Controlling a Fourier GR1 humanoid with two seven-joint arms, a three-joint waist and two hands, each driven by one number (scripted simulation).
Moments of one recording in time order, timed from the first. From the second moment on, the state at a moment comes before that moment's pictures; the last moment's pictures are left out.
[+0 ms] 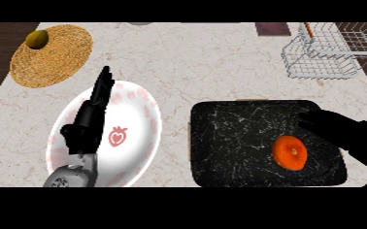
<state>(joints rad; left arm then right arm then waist) -0.10 0.08 -0.14 -1.61 -0.11 0.21 0.06 0.06 -0.65 -0.03 -1.85 0.87 0.62 -0.47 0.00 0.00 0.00</state>
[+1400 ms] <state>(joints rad) -0.13 0.05 -0.08 -1.60 -0.15 0.17 0.07 0.00 -0.50 0.08 -1.69 1.02 0.60 -0.46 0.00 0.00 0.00</state>
